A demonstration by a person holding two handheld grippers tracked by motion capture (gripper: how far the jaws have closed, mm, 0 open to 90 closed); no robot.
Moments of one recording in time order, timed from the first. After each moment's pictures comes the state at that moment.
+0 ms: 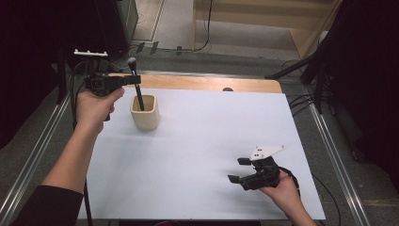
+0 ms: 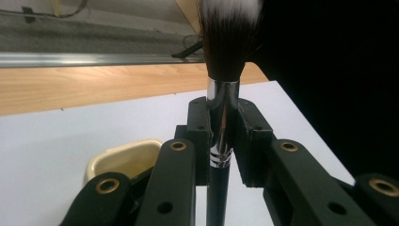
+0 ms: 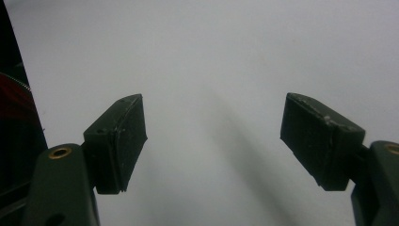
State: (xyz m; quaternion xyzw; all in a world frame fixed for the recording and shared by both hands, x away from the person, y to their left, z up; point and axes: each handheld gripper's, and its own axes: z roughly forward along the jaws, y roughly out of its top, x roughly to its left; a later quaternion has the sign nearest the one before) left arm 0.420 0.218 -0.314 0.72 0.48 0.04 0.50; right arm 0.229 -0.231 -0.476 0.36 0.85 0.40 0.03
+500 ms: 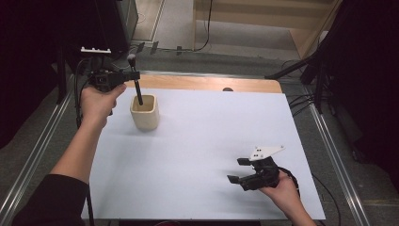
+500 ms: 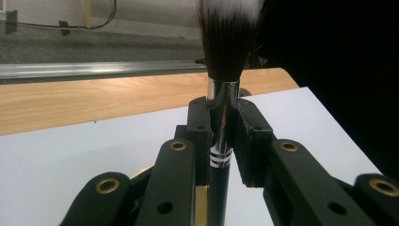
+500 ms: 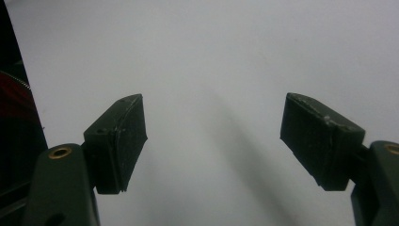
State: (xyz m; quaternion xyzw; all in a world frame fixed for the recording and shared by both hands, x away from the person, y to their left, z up) left arm 0.440 0.216 -0.323 0.72 0.50 0.09 0.48; right arm 0.229 -0.230 -0.477 0.36 0.85 0.39 0.03
